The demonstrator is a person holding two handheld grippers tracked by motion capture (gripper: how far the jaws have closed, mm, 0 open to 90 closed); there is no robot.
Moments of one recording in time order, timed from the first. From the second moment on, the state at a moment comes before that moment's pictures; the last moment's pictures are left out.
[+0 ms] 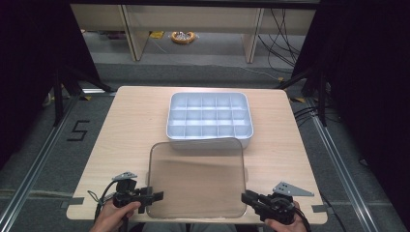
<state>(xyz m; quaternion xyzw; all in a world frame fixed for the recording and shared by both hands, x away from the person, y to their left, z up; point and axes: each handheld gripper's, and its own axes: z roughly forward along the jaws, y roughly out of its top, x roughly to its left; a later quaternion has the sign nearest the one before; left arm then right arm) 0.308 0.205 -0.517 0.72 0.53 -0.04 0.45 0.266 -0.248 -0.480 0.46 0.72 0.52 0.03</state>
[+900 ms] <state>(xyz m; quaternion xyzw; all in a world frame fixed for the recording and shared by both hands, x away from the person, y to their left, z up) 0.297 0.201 -0.496 0.76 0.49 0.03 0.44 0.271 -0.254 -0.489 0.51 0.71 0.48 0.04</state>
